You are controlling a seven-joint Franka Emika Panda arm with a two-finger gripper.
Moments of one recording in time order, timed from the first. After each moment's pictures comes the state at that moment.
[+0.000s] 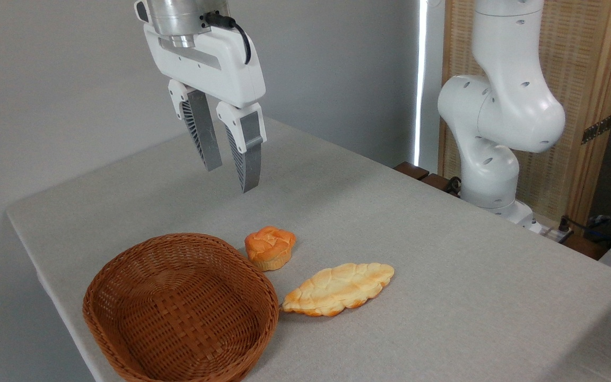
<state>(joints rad) -0.07 0.01 -0.03 -1.57 -0.03 1.57 0.64</state>
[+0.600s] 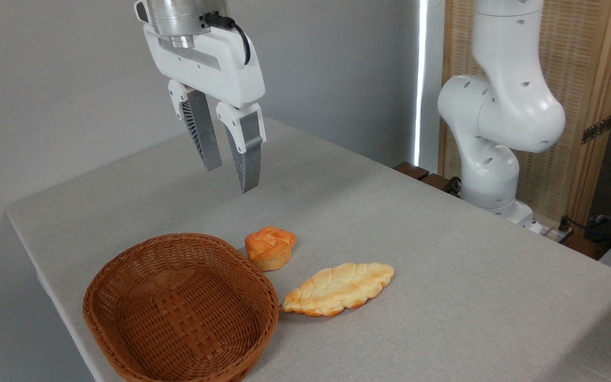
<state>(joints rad) -0.07 0.01 -0.03 -1.57 -0.03 1.57 0.64</state>
